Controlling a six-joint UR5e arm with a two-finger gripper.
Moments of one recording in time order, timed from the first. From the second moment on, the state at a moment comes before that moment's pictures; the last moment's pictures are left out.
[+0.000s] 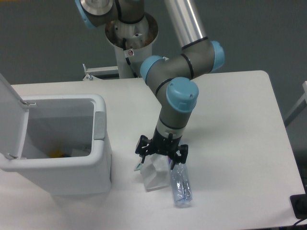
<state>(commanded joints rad) 2.41 -2.04 -1.72 -0.76 1.28 0.56</state>
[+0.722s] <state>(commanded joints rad) 2.38 -2.06 -1.73 -0.75 1.32 0.54</state>
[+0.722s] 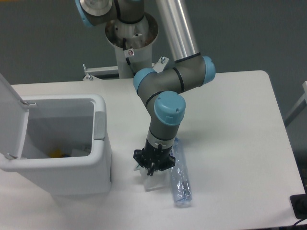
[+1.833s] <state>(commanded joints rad) 2.48 -1.76 -1.43 -0.75 0.97 0.06</state>
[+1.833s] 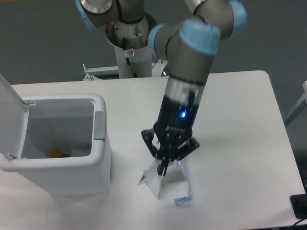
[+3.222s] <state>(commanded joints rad) 2.29 -1.65 -1.56 -0.76 1.08 0.06</state>
